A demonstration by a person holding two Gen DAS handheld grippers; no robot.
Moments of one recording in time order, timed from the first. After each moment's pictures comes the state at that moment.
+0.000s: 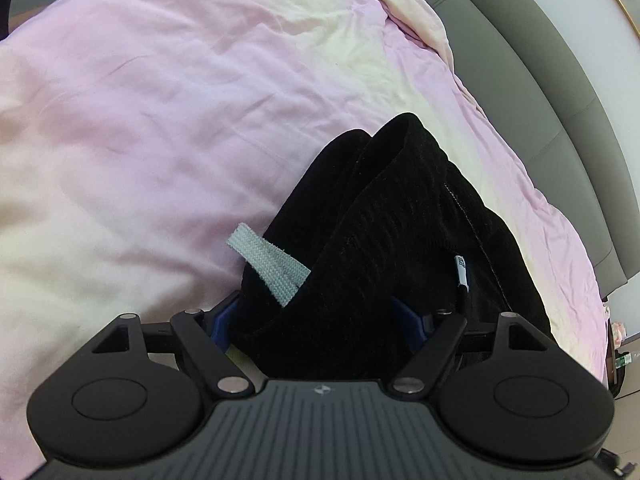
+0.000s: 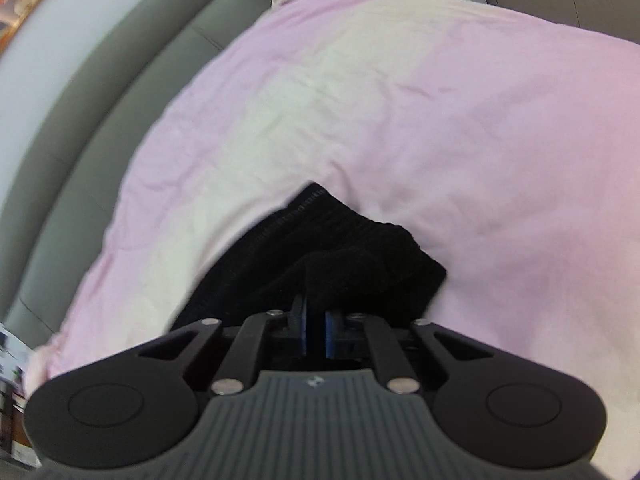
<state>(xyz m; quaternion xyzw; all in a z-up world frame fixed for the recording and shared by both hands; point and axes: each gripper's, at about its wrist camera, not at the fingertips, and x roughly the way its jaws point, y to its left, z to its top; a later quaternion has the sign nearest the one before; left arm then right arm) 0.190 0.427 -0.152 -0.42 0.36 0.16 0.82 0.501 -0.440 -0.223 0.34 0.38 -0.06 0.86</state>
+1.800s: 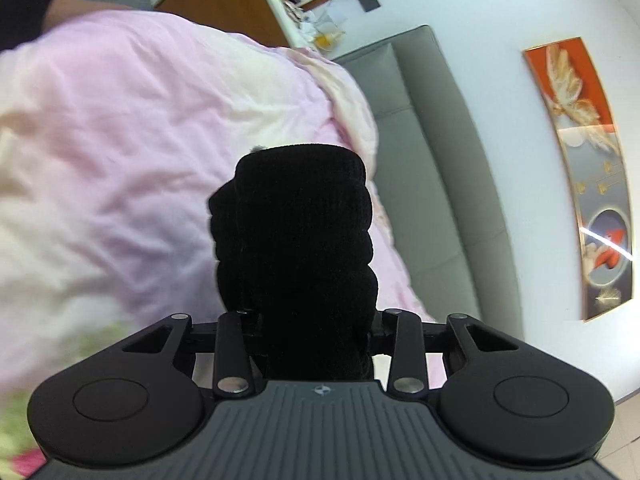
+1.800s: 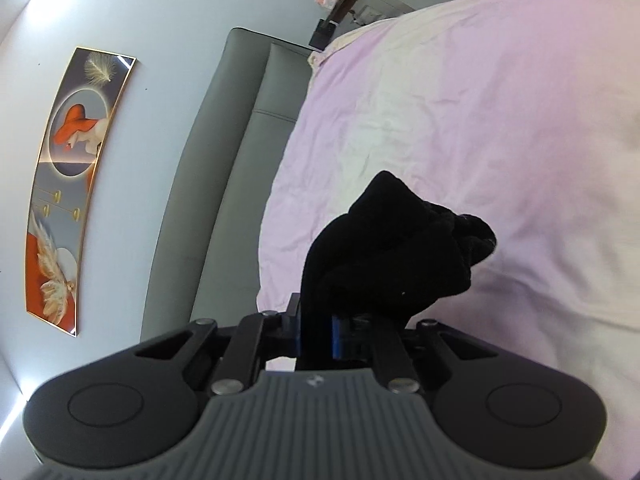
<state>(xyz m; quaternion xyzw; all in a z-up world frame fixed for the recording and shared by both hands) 0.127 0.425 -0.076 -0.56 0.18 0.14 0.79 0.376 -0.454 -0.159 0.57 0.23 0.02 0.79</state>
